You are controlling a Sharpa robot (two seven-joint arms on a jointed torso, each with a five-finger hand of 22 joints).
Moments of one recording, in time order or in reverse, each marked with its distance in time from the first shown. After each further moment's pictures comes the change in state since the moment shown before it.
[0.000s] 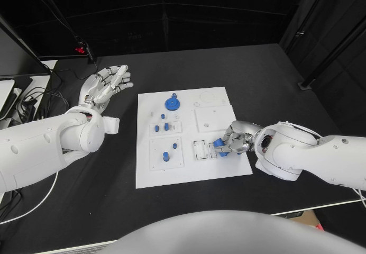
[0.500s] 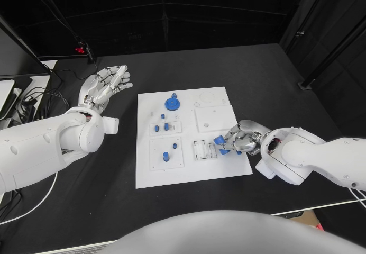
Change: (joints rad) left arm -0.002 -0.003 0.000 0.000 0.000 0.000 0.000; left_hand 0.000 0.000 0.000 0.000 0.000 0.000 0.000 0.000 -0.001 0.000 0.000 0.000 0.000 0.000 0.000 0.000 -0.001 0.000 0.000 0.000 0.000 0.000; right arm -0.007 -0.057 -0.006 0.037 0.299 -0.176 0.130; right_hand 0.024 -0.003 0.020 -0.021 0.027 0.020 0.020 -0.026 -0.012 0.000 -0.008 0.000 0.000 0.000 0.000 0.000 0.000 0.000 0.000 0.000 0.000 0.000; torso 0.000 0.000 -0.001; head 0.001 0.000
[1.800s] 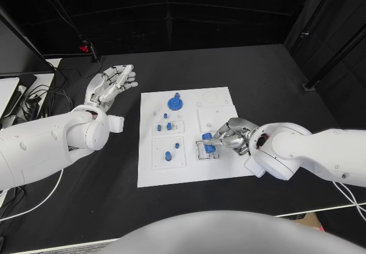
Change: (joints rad) left arm -0.001 0.019 0.000 -0.012 0.000 0.000 0.000; left_hand 0.004 0.004 0.000 0.000 0.000 0.000 0.000 0.000 -0.001 0.000 0.000 0.004 -0.001 0.000 0.000 0.004 -0.002 0.000 0.000 0.000 0.000 0.000; right arm 0.061 0.104 0.001 0.005 0.090 0.024 -0.074; right_hand -0.075 0.021 -0.061 0.078 -0.106 0.070 -0.024 -0.046 -0.008 0.000 -0.007 0.000 0.000 0.000 -0.008 0.000 0.000 0.000 -0.004 -0.004 -0.008 0.000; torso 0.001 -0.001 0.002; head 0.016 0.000
